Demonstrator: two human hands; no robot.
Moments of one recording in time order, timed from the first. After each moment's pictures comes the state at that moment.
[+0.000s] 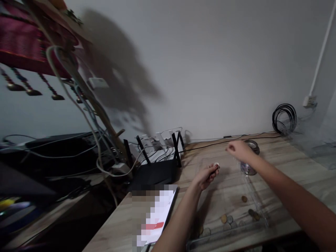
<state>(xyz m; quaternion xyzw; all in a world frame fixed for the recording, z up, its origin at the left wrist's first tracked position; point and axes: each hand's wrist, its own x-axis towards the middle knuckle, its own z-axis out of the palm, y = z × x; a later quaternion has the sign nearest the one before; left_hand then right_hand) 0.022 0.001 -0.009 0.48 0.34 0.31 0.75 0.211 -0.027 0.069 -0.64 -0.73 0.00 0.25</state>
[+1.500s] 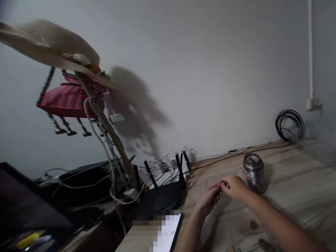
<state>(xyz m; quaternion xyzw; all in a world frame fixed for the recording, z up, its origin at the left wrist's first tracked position) 0.020 0.002 -0.016 0.52 0.38 0.32 0.70 0.166 -0.034 0.004 -0.53 -0.76 0.11 0.37</state>
